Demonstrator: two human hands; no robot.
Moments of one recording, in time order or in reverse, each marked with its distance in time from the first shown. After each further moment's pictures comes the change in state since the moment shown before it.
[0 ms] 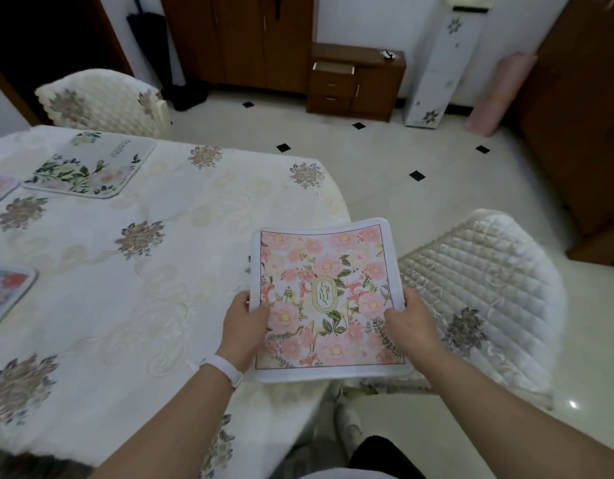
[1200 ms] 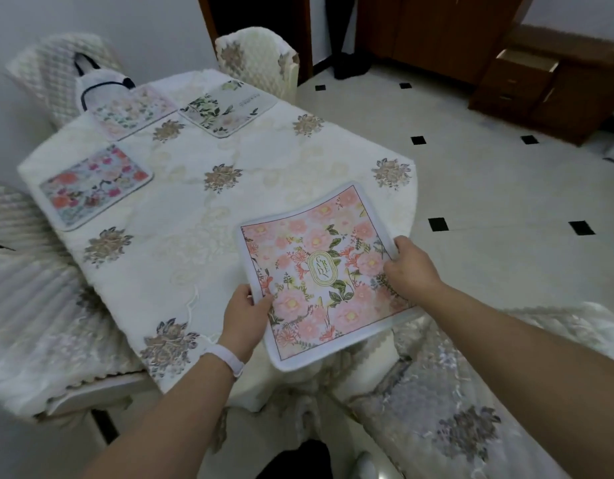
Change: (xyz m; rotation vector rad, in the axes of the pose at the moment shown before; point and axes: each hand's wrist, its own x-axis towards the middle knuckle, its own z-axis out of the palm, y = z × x) left_hand -0.048 0.006 0.097 -0.066 0.557 -0.194; right_hand 0.188 -0.073 -0.015 -0.510 -0.487 -0.589
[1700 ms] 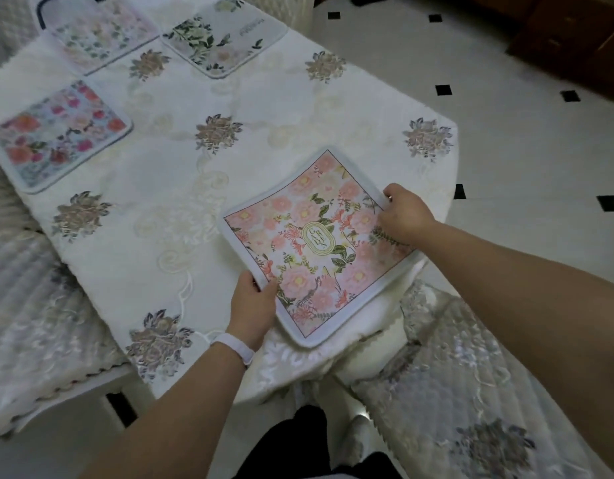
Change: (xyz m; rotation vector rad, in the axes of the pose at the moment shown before) left_hand 0.063 -0.024 0.017 -0.044 -0.005 -0.172; right_hand 0.130 -0.037 0.043 -0.153 -0.134 -0.077
